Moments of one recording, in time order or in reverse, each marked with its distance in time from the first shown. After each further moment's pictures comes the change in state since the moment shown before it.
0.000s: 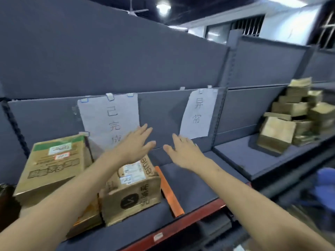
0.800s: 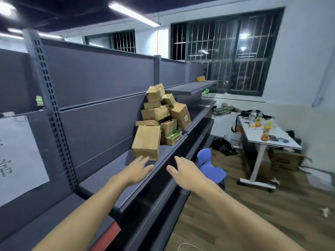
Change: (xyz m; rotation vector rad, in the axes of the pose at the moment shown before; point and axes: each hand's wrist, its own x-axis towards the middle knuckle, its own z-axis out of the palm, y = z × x) left_hand 0.241 0.507 0.246 -0.224 -0.443 0.415; right_hand -0.140 0.515 -0.163 0.058 0.140 0.588
